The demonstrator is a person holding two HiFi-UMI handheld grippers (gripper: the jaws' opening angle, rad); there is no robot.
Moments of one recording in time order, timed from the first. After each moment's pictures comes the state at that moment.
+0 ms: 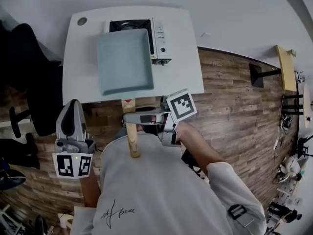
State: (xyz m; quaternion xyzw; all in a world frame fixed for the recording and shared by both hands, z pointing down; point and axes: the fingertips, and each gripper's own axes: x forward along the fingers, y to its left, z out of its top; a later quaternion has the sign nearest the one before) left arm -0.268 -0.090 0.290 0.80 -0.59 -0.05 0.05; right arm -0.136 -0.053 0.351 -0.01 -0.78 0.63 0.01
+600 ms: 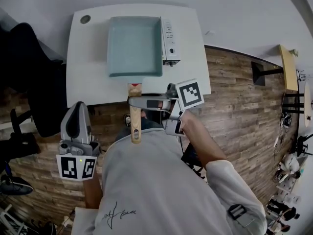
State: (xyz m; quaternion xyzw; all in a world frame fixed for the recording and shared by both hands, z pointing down) left arm -0.277 -0.065 0.297 0.81 -0.58 -0.05 0.07; right arm -0.141 -0.078 0.343 0.01 -0.79 0.61 -0.03
